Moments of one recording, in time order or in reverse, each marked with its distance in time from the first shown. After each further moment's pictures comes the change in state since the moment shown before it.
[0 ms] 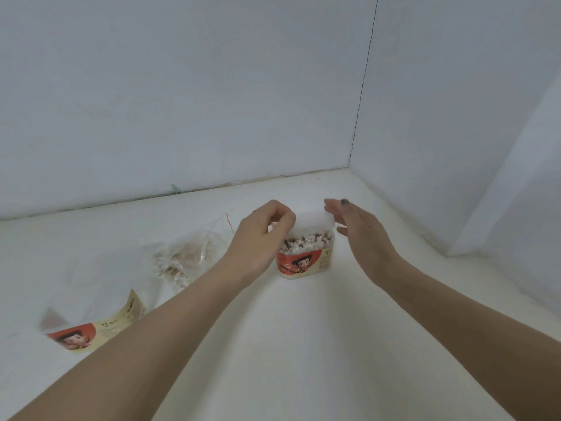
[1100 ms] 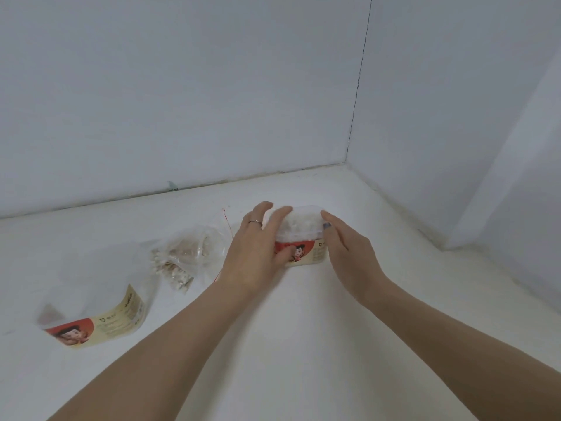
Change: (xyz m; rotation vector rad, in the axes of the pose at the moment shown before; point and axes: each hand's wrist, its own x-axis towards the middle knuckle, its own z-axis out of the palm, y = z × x) left_hand -0.006 -0.048 0.016 0.565 0.035 0.236; right_hand -0.027 0.018 0.019 -0.130 0.035 -0.016
